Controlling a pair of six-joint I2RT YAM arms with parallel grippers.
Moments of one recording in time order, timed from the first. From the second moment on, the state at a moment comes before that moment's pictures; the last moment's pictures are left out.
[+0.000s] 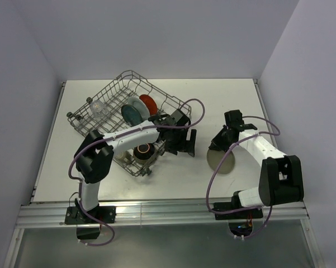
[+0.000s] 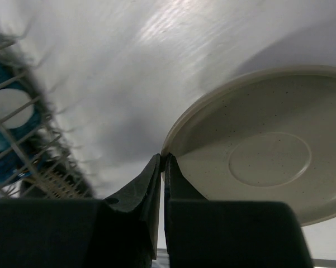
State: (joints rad) left arm -0.91 1.95 1.60 -0.69 0.19 -0.69; right arm 0.10 1.38 0.80 -0.60 -0.12 0.89
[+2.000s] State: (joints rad) left arm -0.92 1.77 1.38 -0.40 0.31 -0.59; right arm 0.12 1.39 1.15 -0.79 -0.53 0.71
